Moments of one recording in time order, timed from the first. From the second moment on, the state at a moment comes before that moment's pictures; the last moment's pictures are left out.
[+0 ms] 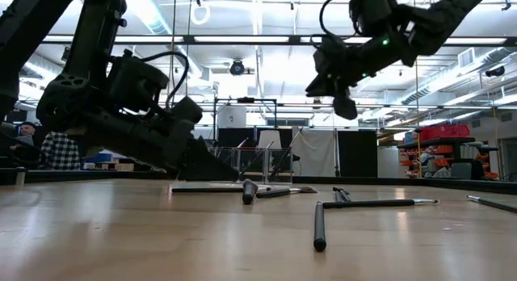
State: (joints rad) left arm 0.00 2.09 0.36 1.46 -0.20 -0.23; right arm -0.25 1.41 0.69 0.46 0.56 -1.32
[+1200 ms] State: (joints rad) left arm -0.09 2.08 0.41 1.21 -0.36 -0.30; right arm -0.04 1.74 0.54 0.90 -0.05 -0.13
